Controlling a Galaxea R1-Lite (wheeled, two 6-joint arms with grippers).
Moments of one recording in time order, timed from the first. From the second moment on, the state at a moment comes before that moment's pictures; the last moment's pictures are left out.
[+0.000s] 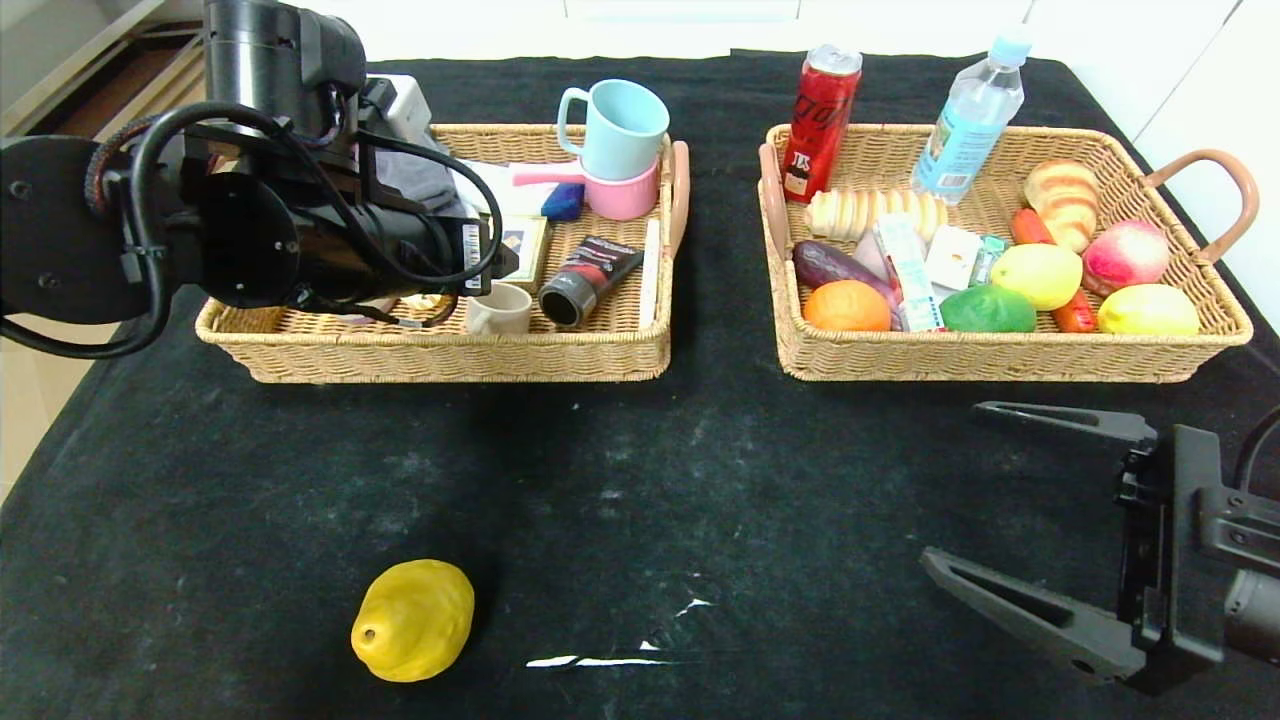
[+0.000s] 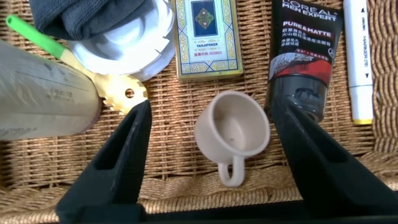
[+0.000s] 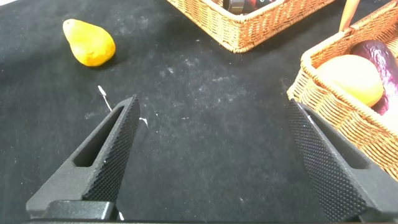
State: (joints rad) left arm -0.37 1.75 -1.56 0.12 0.32 -0.07; right arm 0.47 1.28 -0.43 -0.85 0.48 -0.27
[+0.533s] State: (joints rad) left arm -0.41 1.71 -1.53 0.17 0.34 -0.05; right arm 0.47 1.28 -0.43 -0.85 0.48 -0.27
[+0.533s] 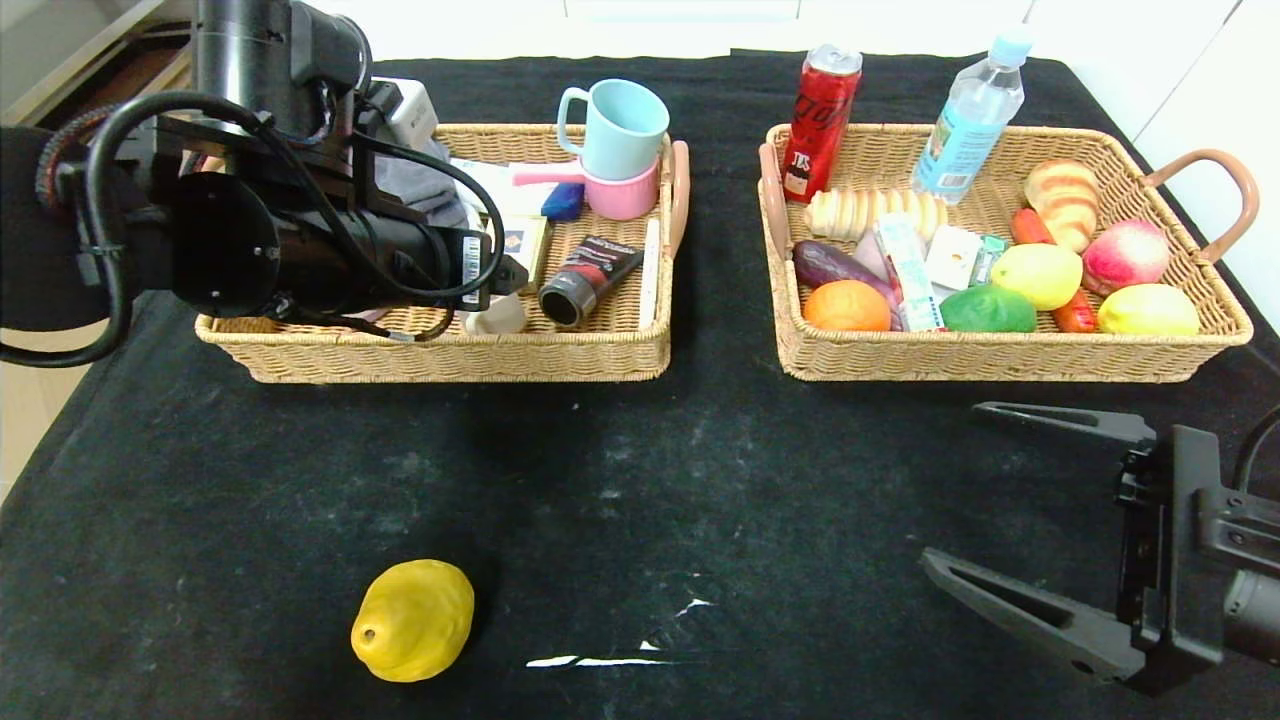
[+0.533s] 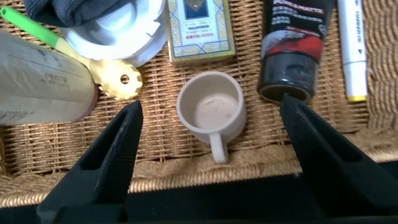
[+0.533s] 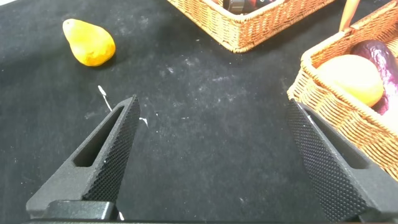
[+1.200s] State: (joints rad) left arm -0.55 1.52 -1.34 0.32 0.39 -0.12; right arm 0.48 1.28 -0.42 -0.85 0.48 -0.27
